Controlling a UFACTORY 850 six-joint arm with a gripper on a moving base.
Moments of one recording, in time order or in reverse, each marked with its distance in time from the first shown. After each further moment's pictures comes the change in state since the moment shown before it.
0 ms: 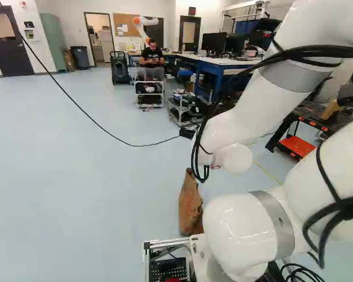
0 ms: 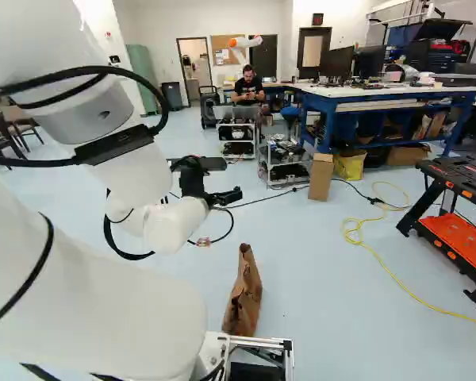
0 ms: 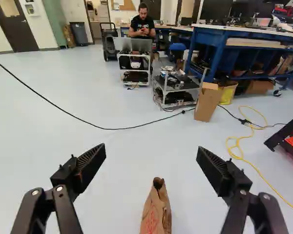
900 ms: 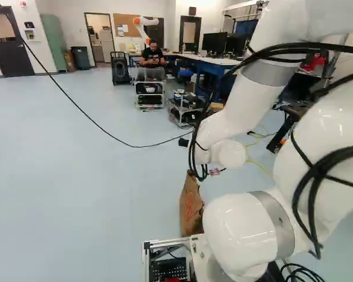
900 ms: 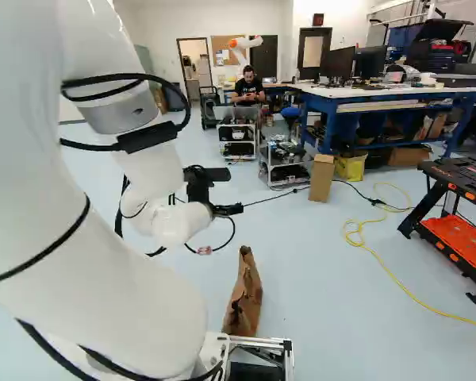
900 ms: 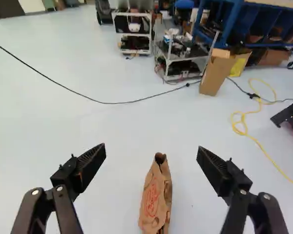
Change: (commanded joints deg) arm 0.0 -12.7 -4.2 0.0 -7.1 0.0
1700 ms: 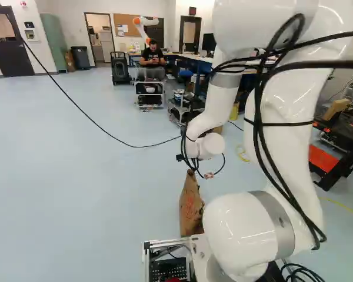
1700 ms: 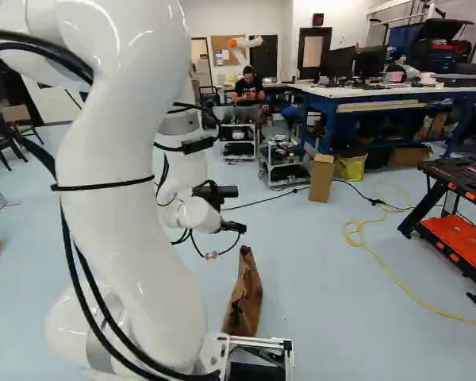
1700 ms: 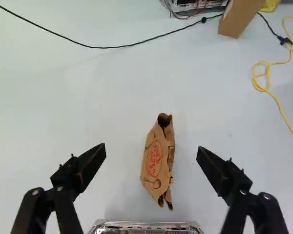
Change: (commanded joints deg) arm 0.0 -25.9 -14.7 0.0 -7.9 0.0
